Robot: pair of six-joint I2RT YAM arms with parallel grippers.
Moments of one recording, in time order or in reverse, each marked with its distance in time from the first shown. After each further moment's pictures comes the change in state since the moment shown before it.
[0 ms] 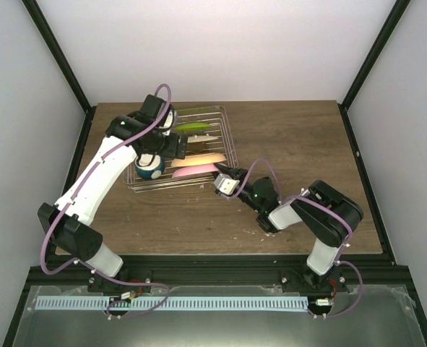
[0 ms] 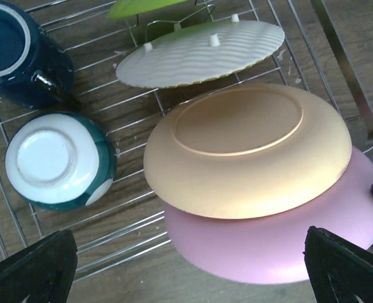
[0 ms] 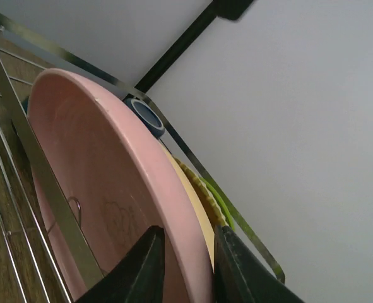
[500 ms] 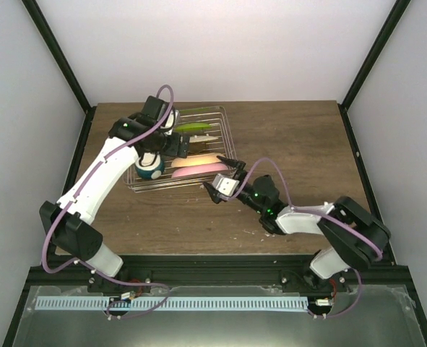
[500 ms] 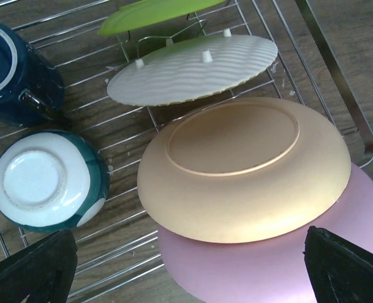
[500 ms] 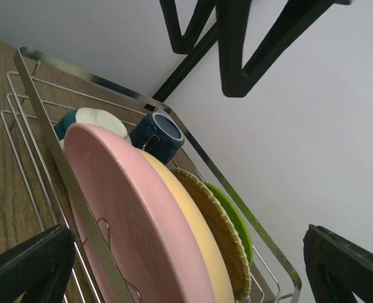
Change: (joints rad) left arm 0.003 -0.002 -0.052 0.099 0.017 0.019; right arm 0.058 -0.199 0.018 -0.296 0.007 0.029
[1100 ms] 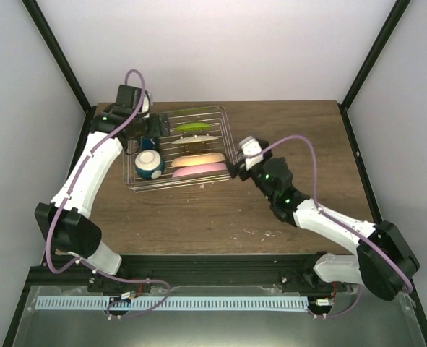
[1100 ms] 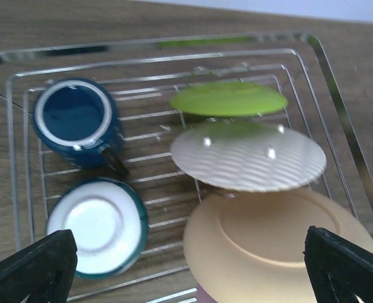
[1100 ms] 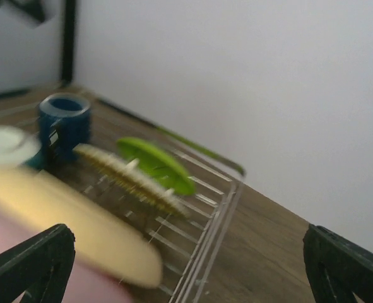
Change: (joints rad) left arm 0.171 0.001 0.008 0.144 0.026 -0.054; right arm -0.066 -0.306 0.100 -0.510 0.293 0.433
